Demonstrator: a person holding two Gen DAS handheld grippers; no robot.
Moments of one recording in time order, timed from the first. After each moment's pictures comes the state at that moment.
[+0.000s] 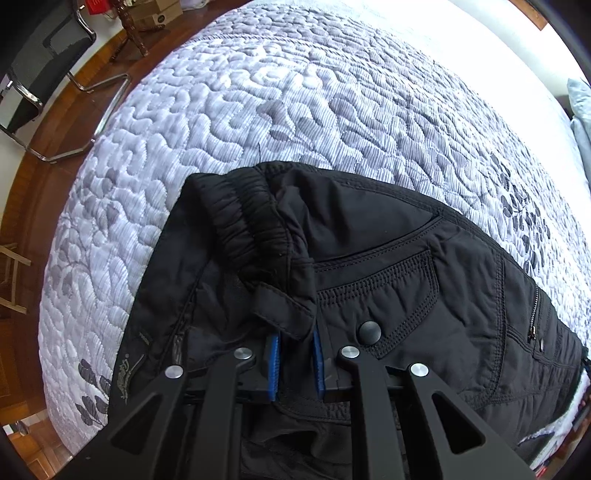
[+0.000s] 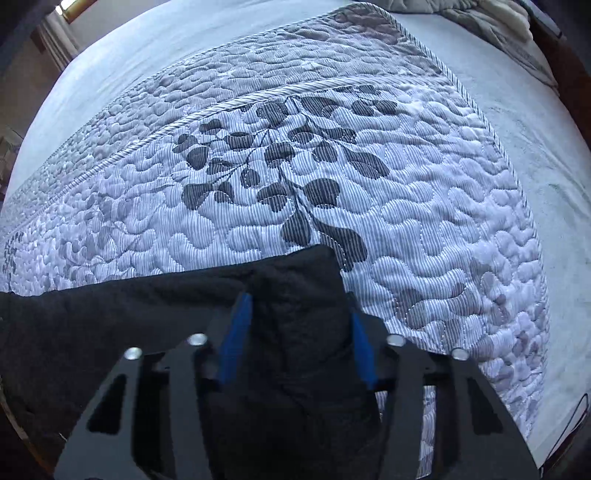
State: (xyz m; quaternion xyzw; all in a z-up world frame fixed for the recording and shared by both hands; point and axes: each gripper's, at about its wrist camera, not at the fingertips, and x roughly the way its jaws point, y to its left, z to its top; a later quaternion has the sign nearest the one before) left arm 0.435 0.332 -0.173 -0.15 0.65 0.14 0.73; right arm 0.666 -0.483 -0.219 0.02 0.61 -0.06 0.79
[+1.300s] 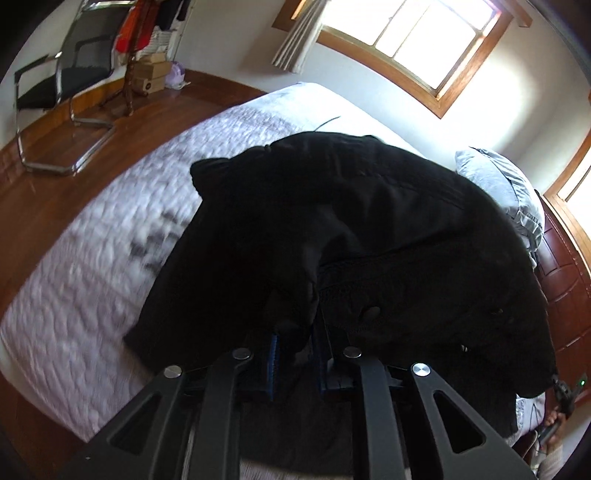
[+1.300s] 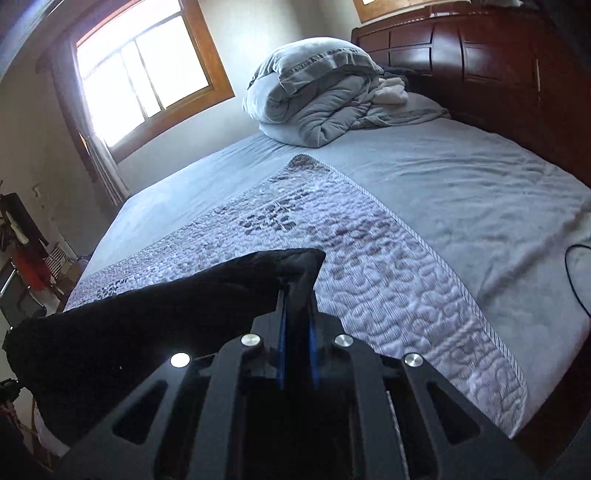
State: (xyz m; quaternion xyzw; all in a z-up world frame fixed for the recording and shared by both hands) left arm 0.150 0.353 -0.105 -0.25 0.41 0.02 0.88; right arm 0.293 -0.522 -0.106 0.17 0.33 -0.07 0.92
